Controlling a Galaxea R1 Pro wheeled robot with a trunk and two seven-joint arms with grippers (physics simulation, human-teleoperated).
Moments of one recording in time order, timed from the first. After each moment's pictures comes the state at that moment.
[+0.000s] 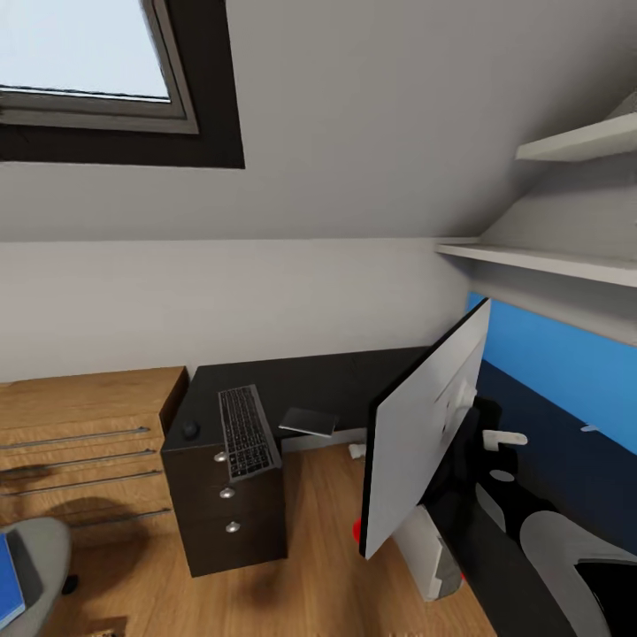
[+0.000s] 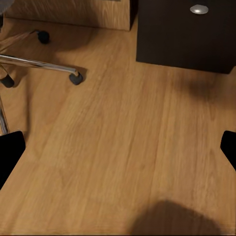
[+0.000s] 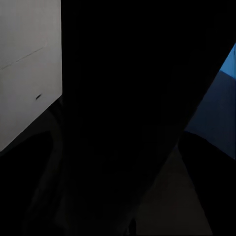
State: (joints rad) left arm 0.10 0.00 0.15 -0.33 0.17 -0.69 0.13; right arm -0.85 -0.19 0.02 -0.19 -0.04 -0.19 -0.25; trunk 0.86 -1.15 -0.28
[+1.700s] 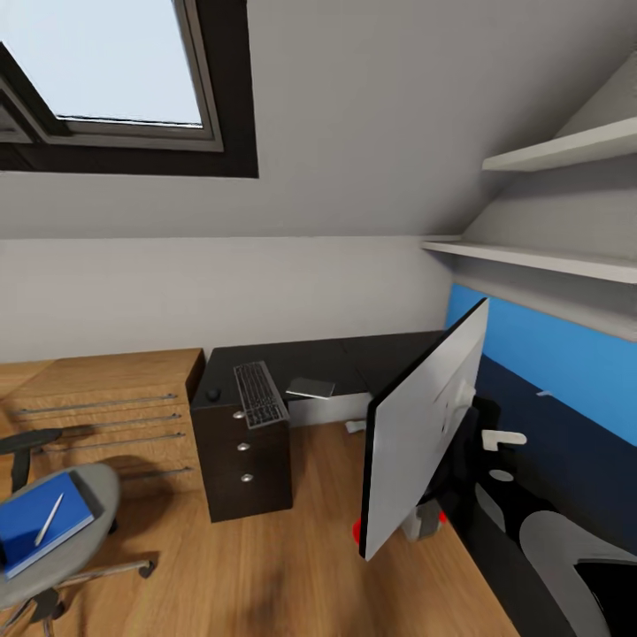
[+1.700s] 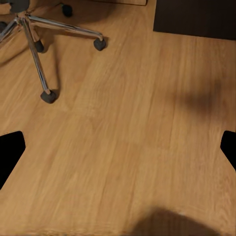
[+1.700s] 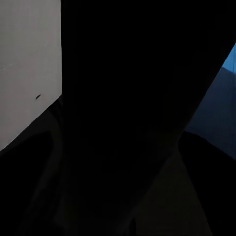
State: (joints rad) left arm 0.10 0.00 0.15 -0.33 0.17 -0.69 0.13; right arm -0.85 -0.18 0.03 -0.19 -0.04 -0.19 -0.25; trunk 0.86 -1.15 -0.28
